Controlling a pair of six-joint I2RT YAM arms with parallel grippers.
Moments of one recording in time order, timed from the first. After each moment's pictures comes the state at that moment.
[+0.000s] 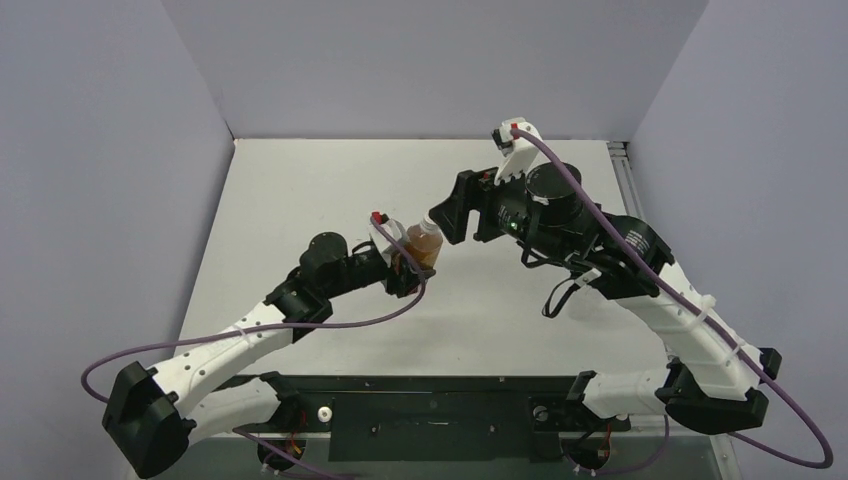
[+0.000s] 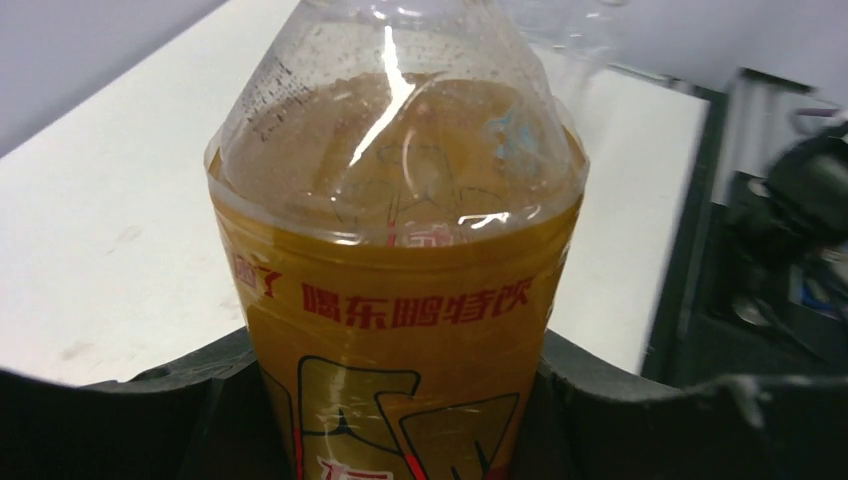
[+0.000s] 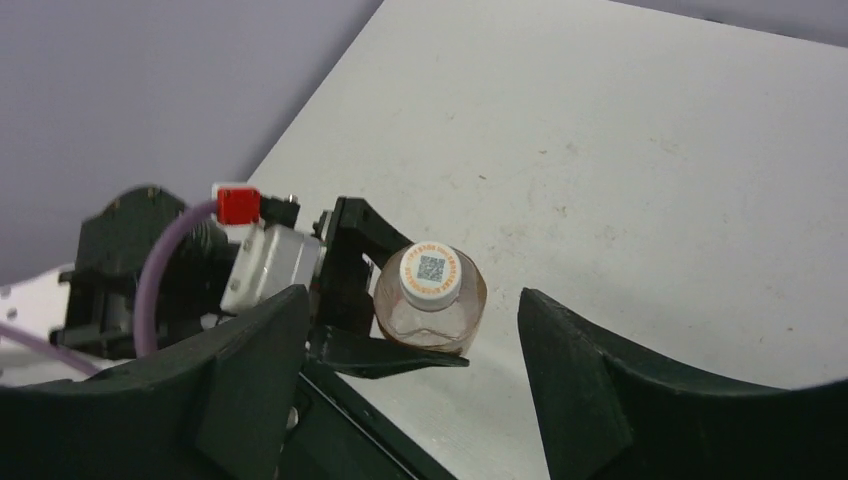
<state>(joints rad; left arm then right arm) -0.76 1.07 0.70 0.25 0.26 0.00 0.96 1.27 1.79 -0.83 0.25 0.46</state>
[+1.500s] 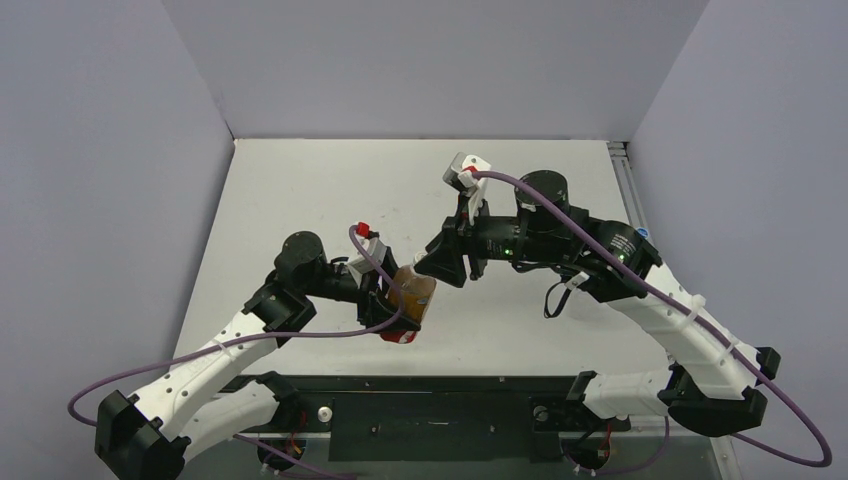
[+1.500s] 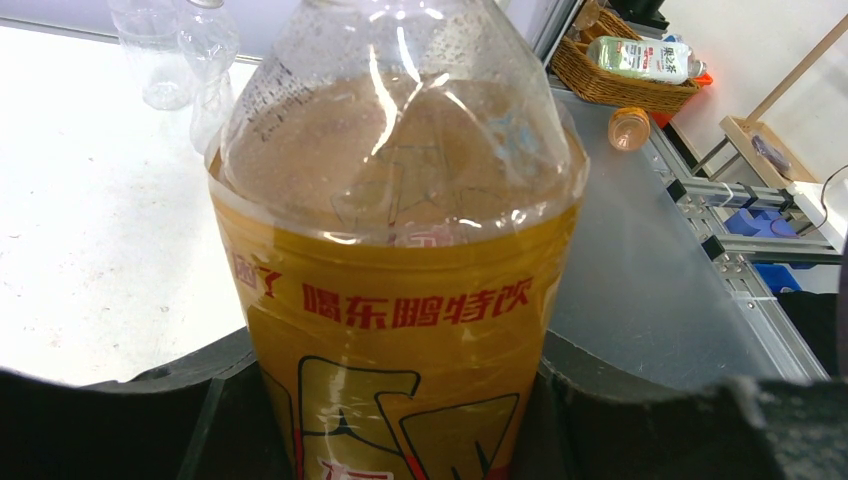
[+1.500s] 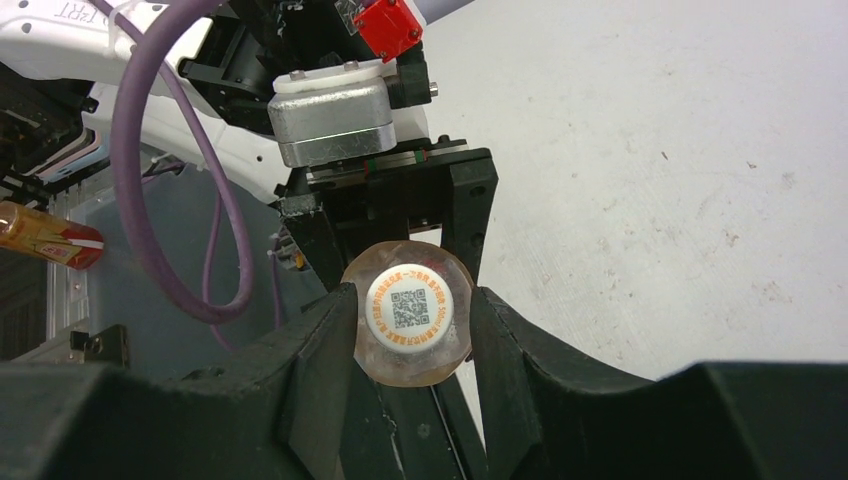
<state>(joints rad) -0.66 0.93 0.72 0.18 1.07 -0.26 0.96 1.23 1.66 -0.78 -0.35 0.18</state>
